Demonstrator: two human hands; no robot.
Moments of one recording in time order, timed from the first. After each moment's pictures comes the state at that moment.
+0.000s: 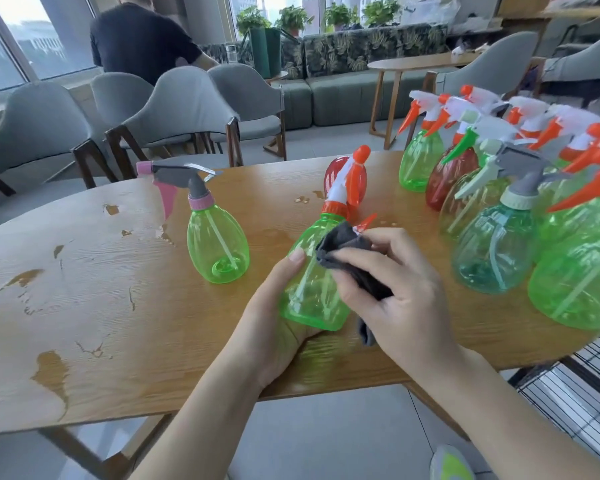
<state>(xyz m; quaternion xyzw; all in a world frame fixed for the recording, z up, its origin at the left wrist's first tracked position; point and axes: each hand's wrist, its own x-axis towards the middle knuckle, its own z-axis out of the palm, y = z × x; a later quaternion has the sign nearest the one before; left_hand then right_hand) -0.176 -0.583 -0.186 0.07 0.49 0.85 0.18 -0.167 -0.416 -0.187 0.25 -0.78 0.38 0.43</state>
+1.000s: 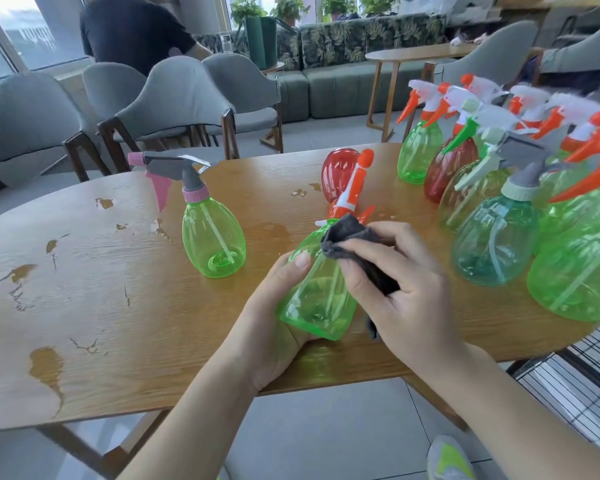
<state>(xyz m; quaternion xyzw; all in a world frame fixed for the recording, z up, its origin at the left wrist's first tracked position) -0.173 -0.584 -0.187 0.07 0.49 0.84 0.20 -0.164 -0.413 -0.188 0.23 -0.78 0.41 0.41</state>
